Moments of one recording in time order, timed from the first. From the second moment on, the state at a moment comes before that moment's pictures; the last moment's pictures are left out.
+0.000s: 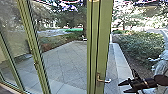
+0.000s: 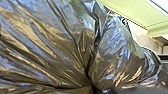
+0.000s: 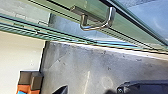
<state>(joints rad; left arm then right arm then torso) 1.51 2.79 -2.34 -0.40 0.00 0.40 -0.35 2.00 -1.14 0.37 -0.51 0.62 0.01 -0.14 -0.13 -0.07</state>
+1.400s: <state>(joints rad) 1.51 2.80 -2.35 -0.42 0.00 0.40 -0.36 2.43 -1.68 0.37 -0.55 0.97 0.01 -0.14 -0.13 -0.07</state>
